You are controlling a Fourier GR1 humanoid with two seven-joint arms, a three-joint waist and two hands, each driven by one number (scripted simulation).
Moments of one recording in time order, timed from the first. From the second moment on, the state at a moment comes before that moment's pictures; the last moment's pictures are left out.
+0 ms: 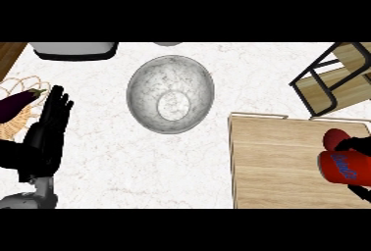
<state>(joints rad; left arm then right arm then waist) -0.06 0.29 -0.04 -1.67 0.12 0.28 0.13 -0.01 -0.73 -0.07 -1.37 0.93 0.20 -0.68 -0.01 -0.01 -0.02</state>
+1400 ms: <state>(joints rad) -0.07 0.26 -0.02 -1.68 0.09 0.25 0.15 -0.10 -0.89 -0.75 -1.35 0.14 0.64 -0.28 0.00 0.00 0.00</state>
